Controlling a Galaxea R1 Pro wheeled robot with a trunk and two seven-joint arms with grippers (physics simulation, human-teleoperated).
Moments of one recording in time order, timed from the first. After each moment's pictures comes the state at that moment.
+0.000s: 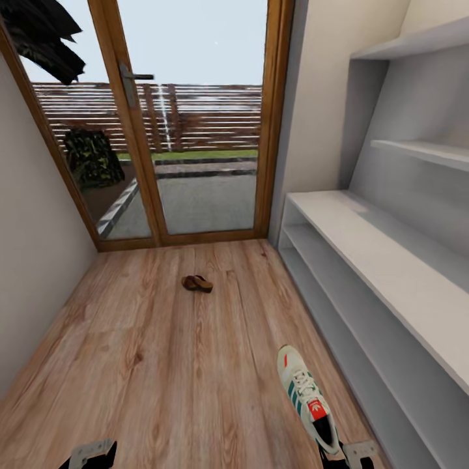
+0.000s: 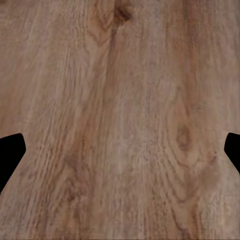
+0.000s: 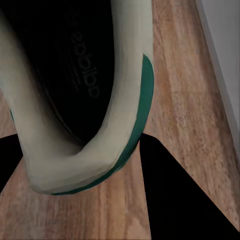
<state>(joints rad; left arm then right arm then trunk) -0.35 0.18 0.27 -0.14 0.02 -0.49 -0.11 -0.30 -0.05 -0.42 -0.25 0.49 -0.56 0.08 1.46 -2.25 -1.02</state>
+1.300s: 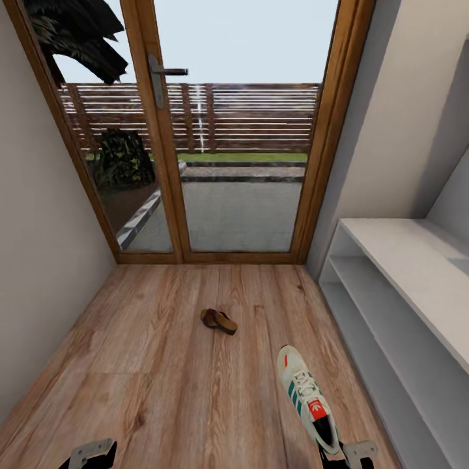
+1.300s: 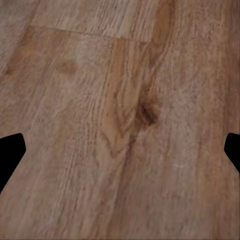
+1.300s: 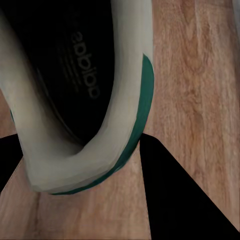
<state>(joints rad) -0.35 0.18 0.27 -0.14 0.02 -0.49 -0.11 -0.30 -0.05 -0.42 -0.25 0.49 -0.56 0.08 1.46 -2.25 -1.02</state>
